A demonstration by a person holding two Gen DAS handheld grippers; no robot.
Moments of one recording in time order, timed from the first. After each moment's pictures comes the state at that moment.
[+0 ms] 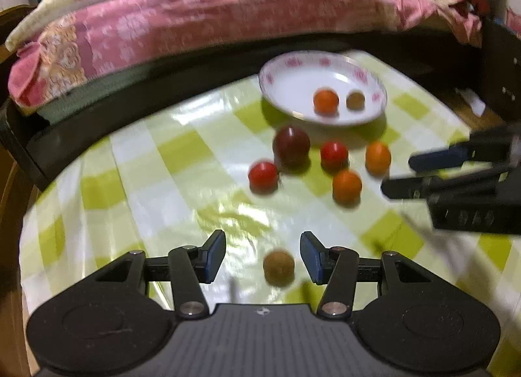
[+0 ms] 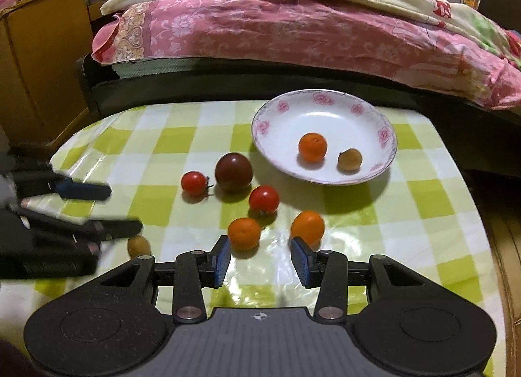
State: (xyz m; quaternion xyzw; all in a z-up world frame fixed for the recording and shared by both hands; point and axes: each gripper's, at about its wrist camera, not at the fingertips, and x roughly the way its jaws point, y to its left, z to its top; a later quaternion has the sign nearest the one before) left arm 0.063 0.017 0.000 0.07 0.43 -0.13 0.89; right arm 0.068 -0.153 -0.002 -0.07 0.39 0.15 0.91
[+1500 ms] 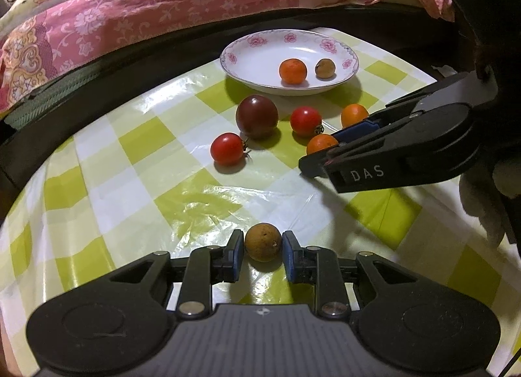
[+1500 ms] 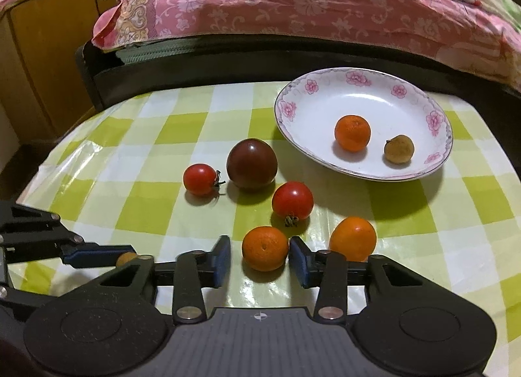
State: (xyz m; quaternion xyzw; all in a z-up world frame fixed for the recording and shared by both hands) left arm 0.057 0.002 -0.031 0.11 0.41 -0.17 0.89; right arm 0.108 -0.138 -0.045 -0.06 0.39 0.18 0.90
